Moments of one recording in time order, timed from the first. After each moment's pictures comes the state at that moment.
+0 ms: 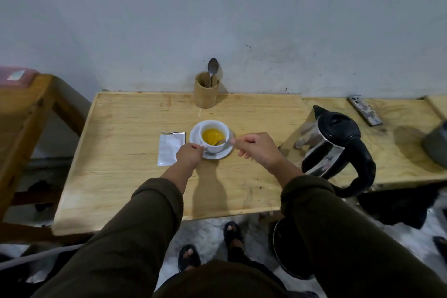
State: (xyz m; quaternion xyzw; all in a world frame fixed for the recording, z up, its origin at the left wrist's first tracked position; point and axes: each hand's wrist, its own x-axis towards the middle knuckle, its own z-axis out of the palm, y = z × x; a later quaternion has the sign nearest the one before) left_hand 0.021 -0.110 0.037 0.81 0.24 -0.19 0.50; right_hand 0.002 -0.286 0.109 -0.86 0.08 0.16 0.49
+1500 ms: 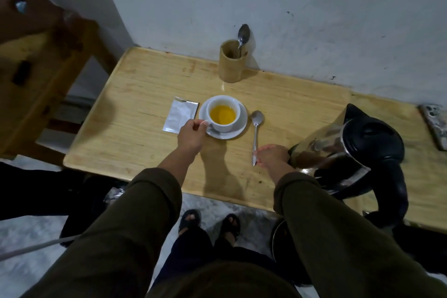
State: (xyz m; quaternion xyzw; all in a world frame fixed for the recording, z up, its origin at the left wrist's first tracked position) left_hand 0.004 -0.141 0.011 0.75 0.35 -0.01 0.56; right_hand 0.039 -0.348 -0.023 -0.81 0.25 0.29 0.45
